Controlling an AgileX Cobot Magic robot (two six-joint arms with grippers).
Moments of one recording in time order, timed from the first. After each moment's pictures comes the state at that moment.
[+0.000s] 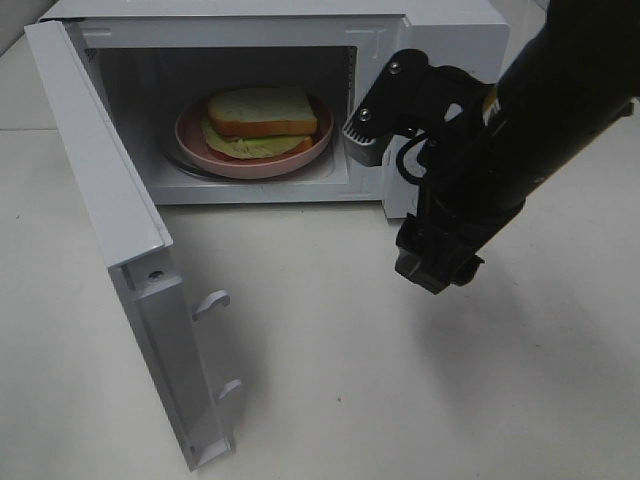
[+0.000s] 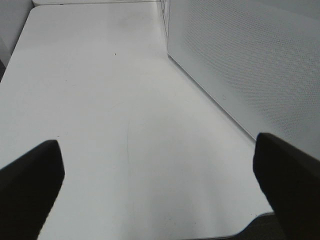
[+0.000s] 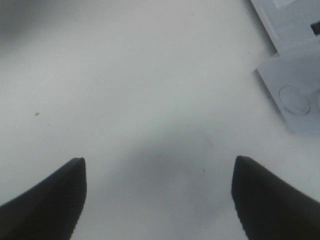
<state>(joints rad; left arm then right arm) -0.03 0.00 -0.52 -0.08 1.08 0.04 0.65 1.50 -0.98 -0.16 0.64 -0.31</state>
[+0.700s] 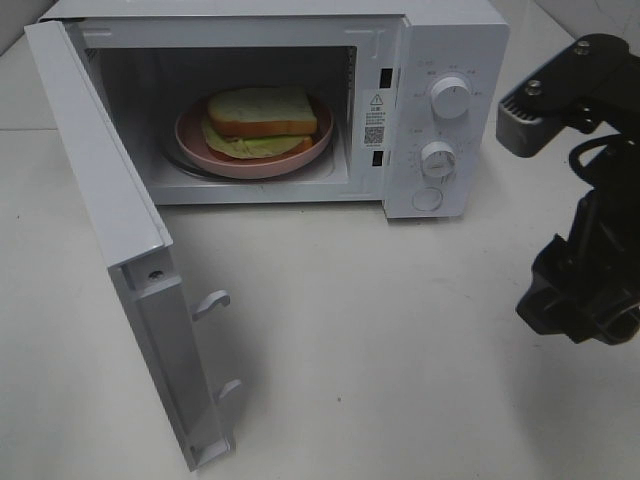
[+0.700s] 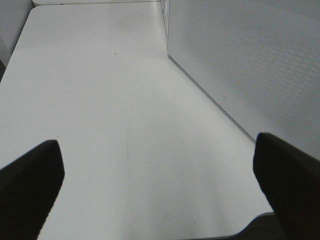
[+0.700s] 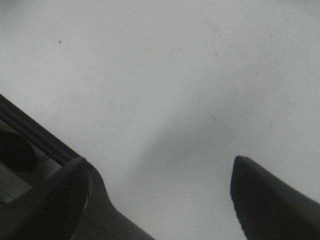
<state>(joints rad) -0.03 0.00 -0.52 -0.08 1.08 0.04 0.65 1.12 -0.83 -0.16 0.94 0.00</state>
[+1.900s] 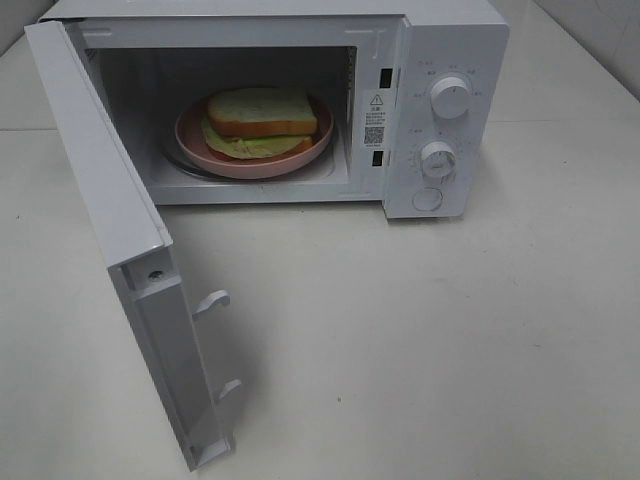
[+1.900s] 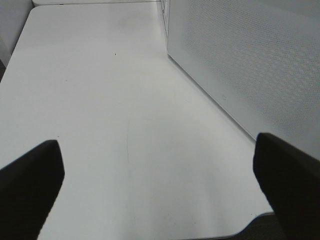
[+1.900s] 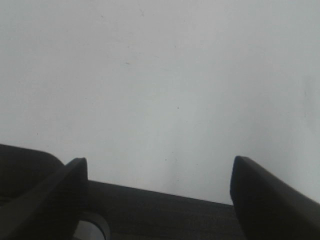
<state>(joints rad) -0.03 0.00 -0.52 -0.08 1.08 0.04 0.23 0.51 -0.64 -0.13 1.12 0.06</state>
